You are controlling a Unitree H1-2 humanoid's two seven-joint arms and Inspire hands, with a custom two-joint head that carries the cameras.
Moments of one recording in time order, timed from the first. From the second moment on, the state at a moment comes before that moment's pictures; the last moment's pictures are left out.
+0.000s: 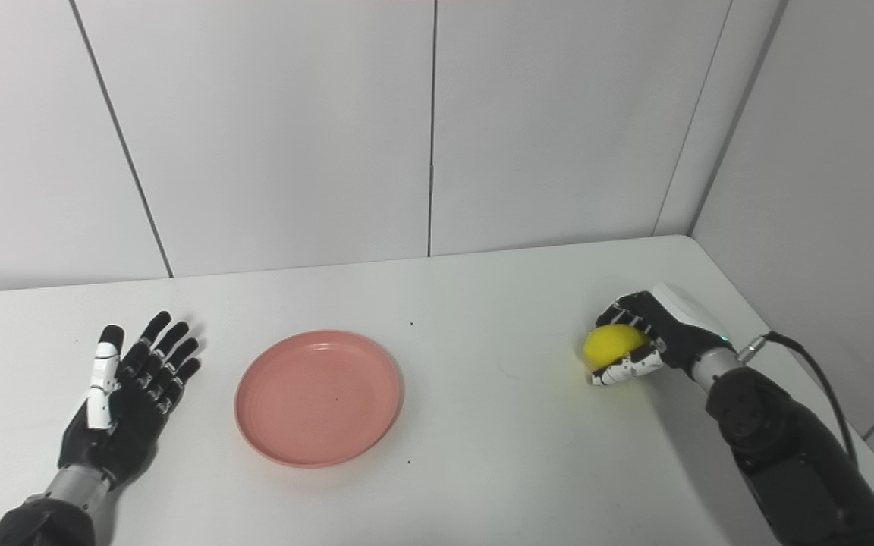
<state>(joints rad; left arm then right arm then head) -0.34 0.13 0.13 0.22 -0.39 0.20 -0.31 -0.31 -0.66 0.01 0.19 -0.39 0.15 0.23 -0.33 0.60</state>
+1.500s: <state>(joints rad) -0.31 0.08 0.08 0.16 -0.36 0.21 -0.25 -0.58 -0.51 0.20 -0.08 -0.45 0.15 0.38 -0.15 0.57</state>
